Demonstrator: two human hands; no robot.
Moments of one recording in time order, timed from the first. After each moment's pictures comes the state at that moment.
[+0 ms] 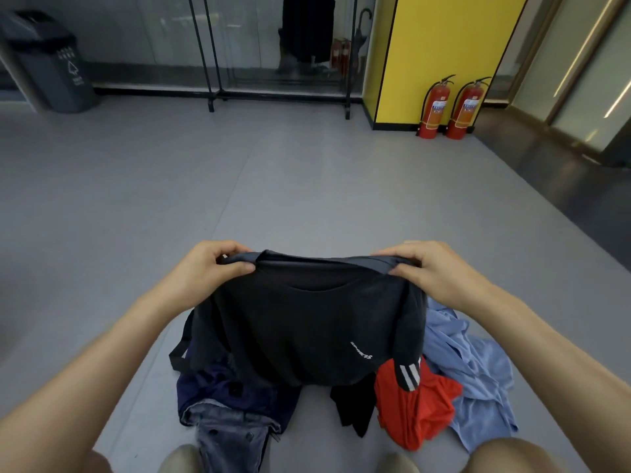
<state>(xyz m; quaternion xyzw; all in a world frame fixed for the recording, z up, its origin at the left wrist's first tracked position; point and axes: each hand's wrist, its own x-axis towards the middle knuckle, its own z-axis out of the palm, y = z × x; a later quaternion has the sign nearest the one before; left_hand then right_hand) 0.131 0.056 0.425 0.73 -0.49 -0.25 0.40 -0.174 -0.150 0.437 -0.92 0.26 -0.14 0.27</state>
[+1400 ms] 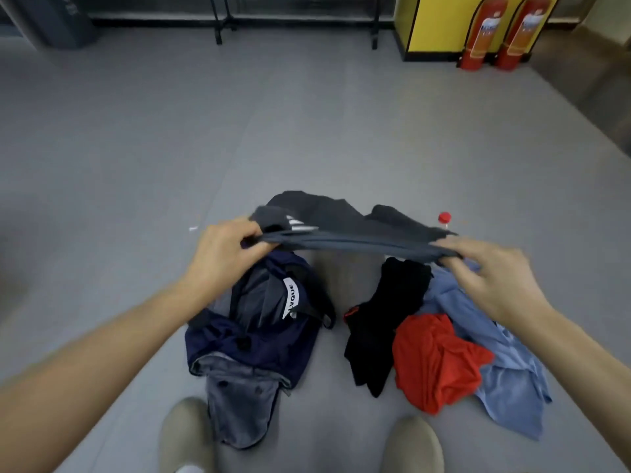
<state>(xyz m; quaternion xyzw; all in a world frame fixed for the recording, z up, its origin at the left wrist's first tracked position) 0.143 0.011 0.296 0.78 -0.54 -0.02 0.32 -0.203 -0.180 0.307 -0.89 0.35 -0.24 0.14</state>
